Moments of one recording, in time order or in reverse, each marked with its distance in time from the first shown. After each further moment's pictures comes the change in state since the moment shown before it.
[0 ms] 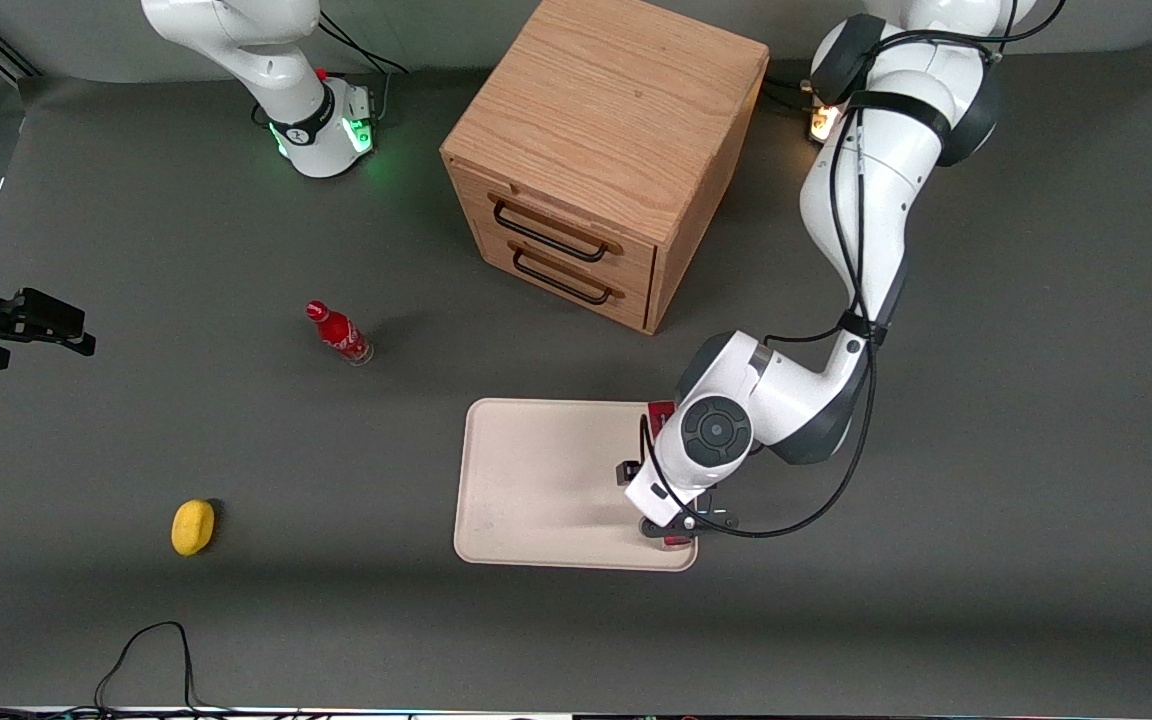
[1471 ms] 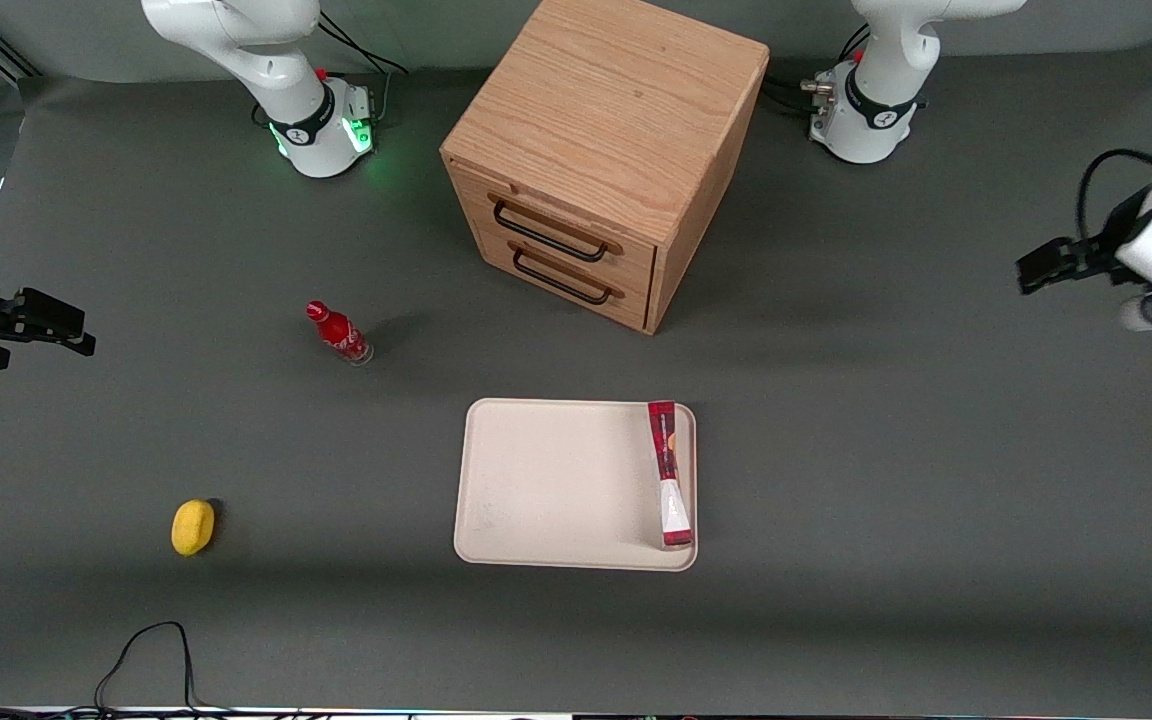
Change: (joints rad) arm 0.382 -1.098 0.250 -0.786 -0.059 -0.414 0.542
